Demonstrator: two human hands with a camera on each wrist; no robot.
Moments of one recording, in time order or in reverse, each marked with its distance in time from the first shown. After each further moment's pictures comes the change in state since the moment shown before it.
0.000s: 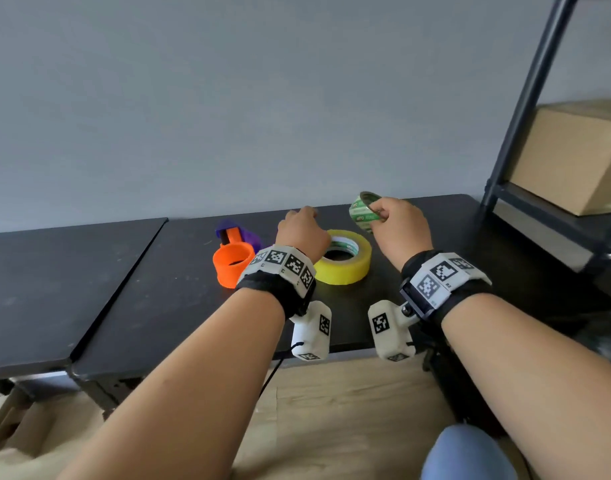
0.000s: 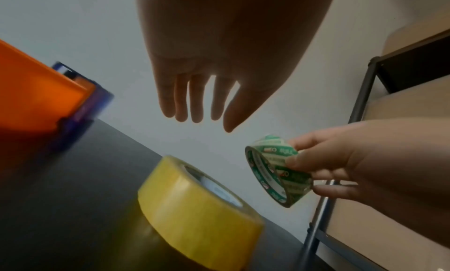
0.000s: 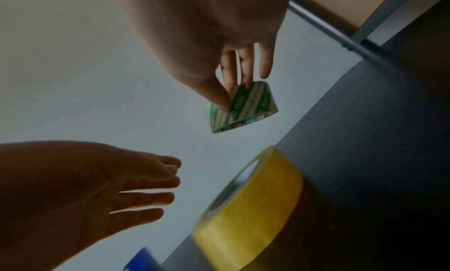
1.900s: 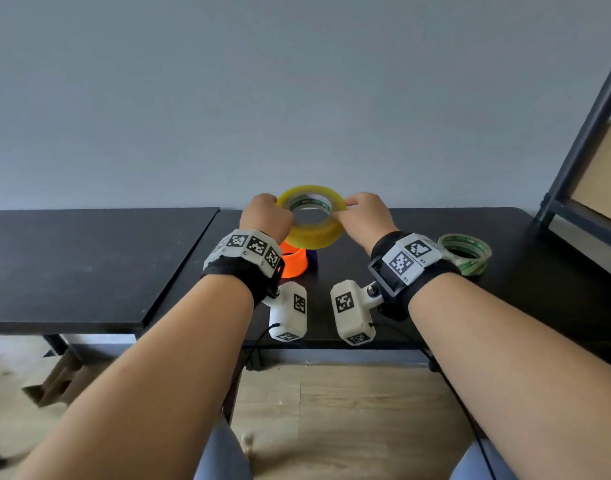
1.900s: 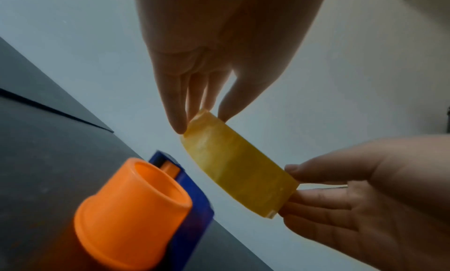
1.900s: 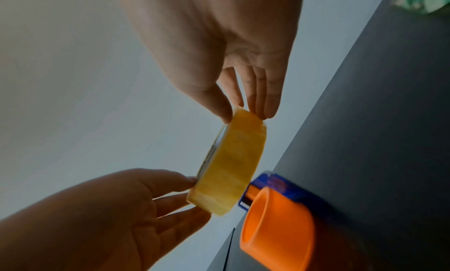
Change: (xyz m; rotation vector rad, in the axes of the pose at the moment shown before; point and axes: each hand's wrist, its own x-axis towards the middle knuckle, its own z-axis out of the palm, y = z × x) left_hand -0.020 -0.071 -0.101 -0.145 0.228 -0.198; right_hand -0.007 -0.113 0.056 0.255 -0.279 0.020
